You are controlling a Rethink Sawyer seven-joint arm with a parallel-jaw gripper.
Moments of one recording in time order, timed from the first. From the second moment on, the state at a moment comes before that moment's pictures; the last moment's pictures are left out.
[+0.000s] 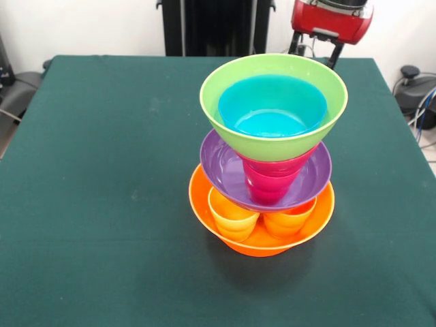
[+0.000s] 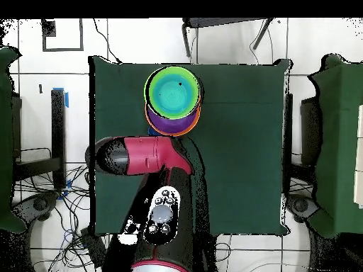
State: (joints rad) arm 0.09 -0.68 -0.15 1.63 -0.06 0.60 2.03
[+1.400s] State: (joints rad) arm 0.03 -0.68 -0.09 1.65 -0.06 0.59 2.03
